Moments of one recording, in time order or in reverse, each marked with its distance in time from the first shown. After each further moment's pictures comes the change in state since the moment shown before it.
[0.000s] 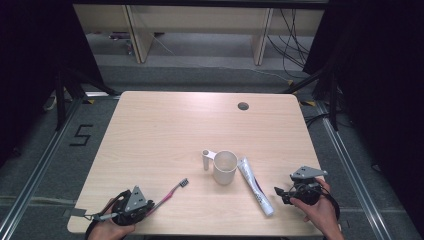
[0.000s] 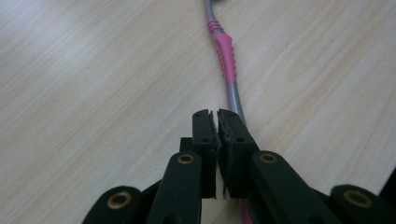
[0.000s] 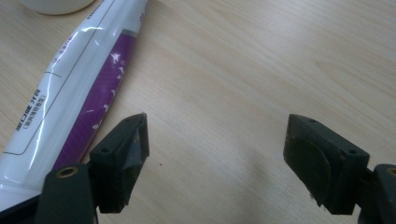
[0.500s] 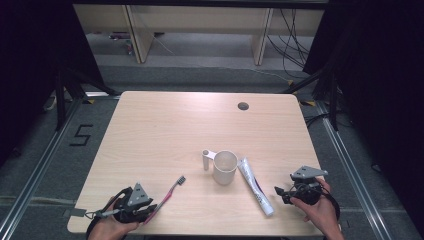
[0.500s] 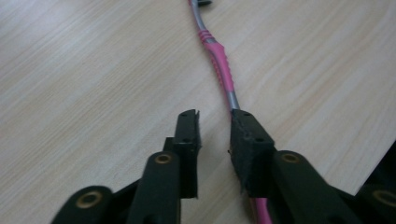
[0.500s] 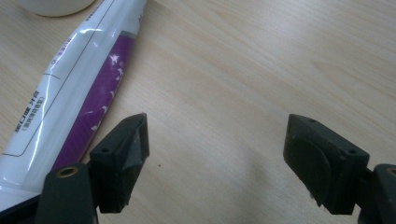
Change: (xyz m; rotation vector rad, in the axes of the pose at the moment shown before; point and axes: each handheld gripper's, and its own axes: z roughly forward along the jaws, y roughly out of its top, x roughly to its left) left arm 0.002 0.016 -0.003 0.051 -0.032 -0.115; right arm -0.001 0.000 0.000 -0.008 -0.002 -0.001
